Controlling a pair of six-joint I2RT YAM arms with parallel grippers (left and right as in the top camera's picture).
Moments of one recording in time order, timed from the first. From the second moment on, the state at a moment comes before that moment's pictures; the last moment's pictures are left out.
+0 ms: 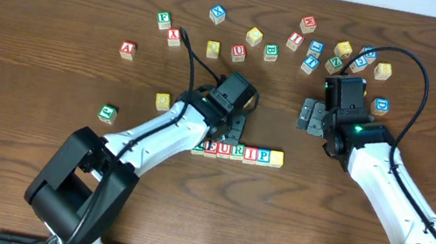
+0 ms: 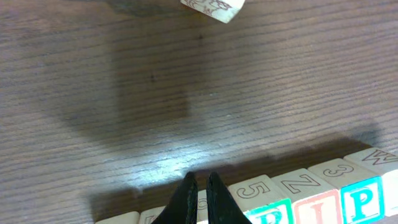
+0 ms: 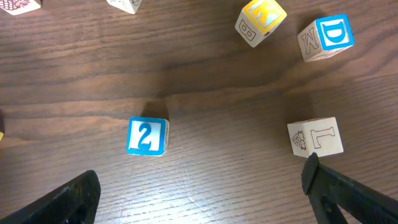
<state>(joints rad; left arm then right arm) -0.64 1.82 1.15 -0.54 0.02 -0.46 0.26 1.55 1.00 -0.49 0.26 0.35</state>
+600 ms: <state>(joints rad) -0.67 1.83 1.15 -0.55 0.02 -0.47 0.26 1.55 1.00 -0.49 0.26 0.35</state>
